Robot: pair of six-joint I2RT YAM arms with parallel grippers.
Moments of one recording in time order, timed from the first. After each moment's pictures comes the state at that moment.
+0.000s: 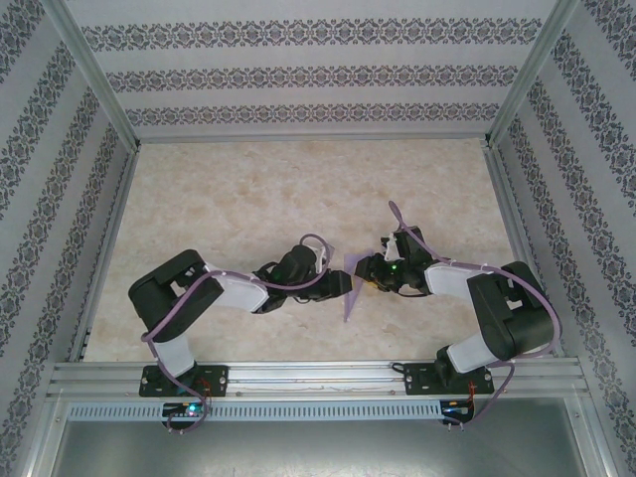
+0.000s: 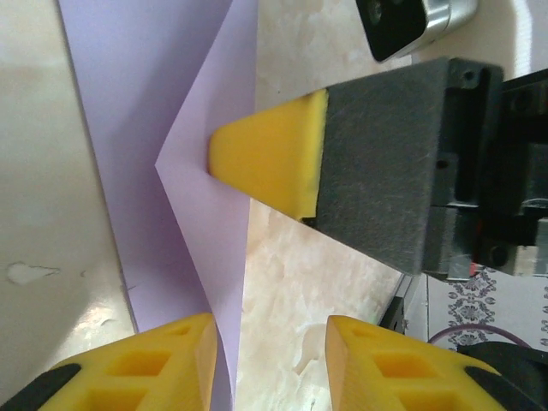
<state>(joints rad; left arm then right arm) -0.84 1.76 0.69 0.52 0.39 -1.07 0.33 1.51 0.50 0.03 -0.58 0.78</state>
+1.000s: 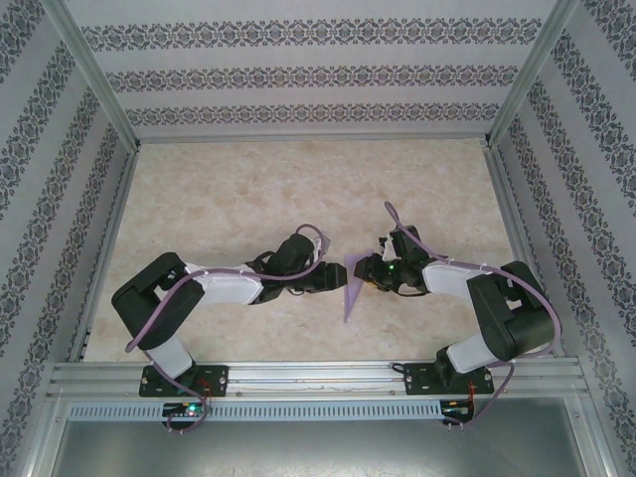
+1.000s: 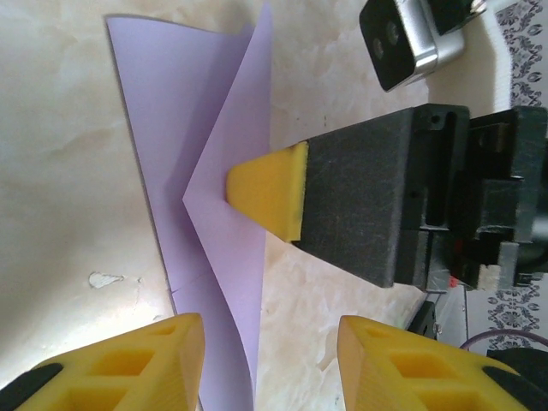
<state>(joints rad) -0.80 1.69 0.76 0.29 0.37 -0.96 0.35 1.51 0.52 -0.02 -0.52 0.76</state>
